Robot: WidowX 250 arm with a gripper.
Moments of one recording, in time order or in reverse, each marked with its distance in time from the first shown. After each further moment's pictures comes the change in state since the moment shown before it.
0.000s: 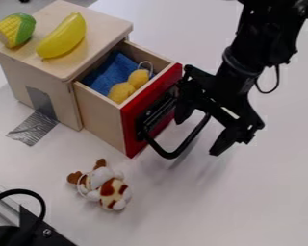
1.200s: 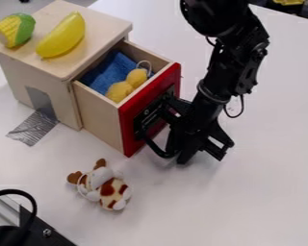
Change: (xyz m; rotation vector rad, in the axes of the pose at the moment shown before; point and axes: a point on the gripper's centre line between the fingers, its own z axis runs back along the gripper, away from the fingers) arm -0.001 0.021 -0.061 0.009 0.158 0.124
